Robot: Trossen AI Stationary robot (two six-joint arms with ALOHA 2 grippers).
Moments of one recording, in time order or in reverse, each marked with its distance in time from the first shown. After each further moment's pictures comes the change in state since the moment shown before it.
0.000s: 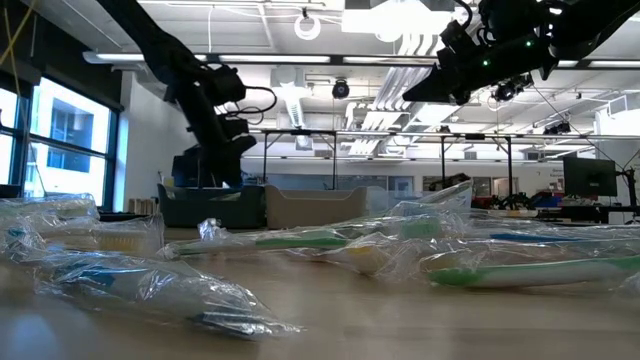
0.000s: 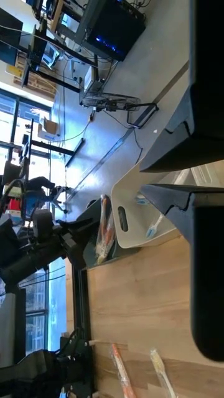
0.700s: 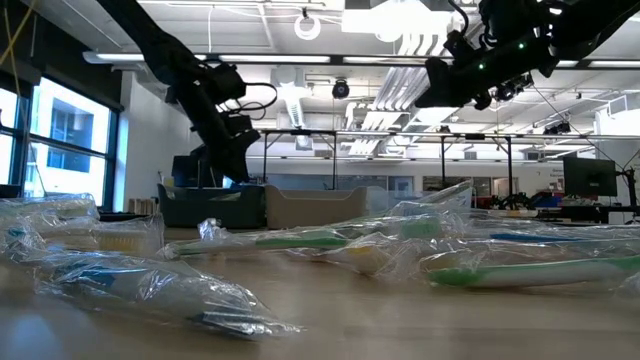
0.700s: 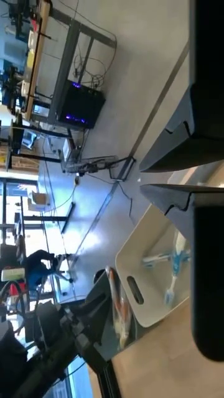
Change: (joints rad) left arm 0.000 0.000 0.000 0.042 0.078 -0.004; right arm -0.003 0.000 0.000 0.008 0.322 0.156
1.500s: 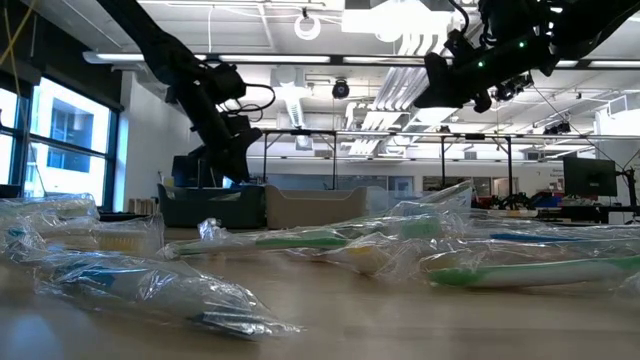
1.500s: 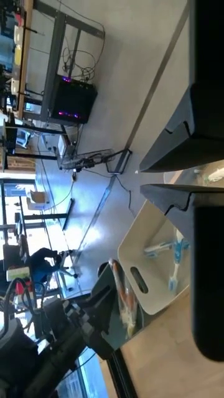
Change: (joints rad) left arm 0.000 0.000 0.000 0.001 0.002 -0.102; right arm 0.029 0.000 0.000 -0.008 0.018 0.081
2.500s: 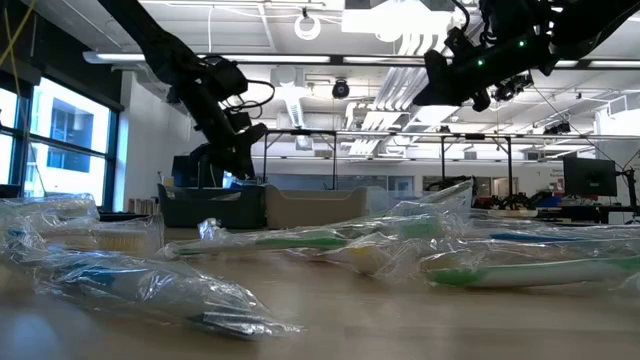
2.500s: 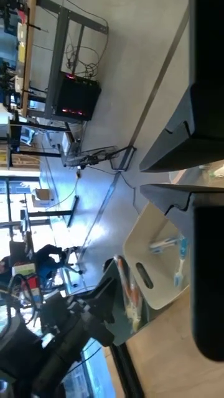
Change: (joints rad) left arm -0.014 -0.002 0.000 0.063 -0.036 -0.104; right arm 0.000 0.000 0.000 0.022 -0.007 0.003
